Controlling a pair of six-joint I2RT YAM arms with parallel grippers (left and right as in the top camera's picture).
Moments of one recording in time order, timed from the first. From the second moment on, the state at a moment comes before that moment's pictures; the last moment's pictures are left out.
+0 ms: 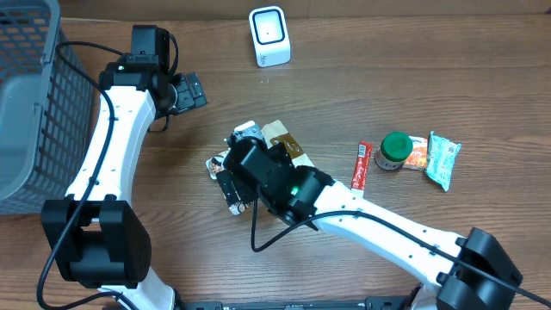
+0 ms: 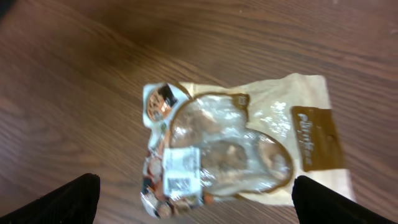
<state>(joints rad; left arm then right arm) -0.04 1.82 1.59 -0.95 -0.06 -0.41 0.97 1.67 1.28 -0.55 0.22 0.40</state>
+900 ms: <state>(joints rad) -0.04 1.82 1.59 -0.95 -0.06 -0.41 0.59 1.83 1.58 -0.92 -0.16 0.16</state>
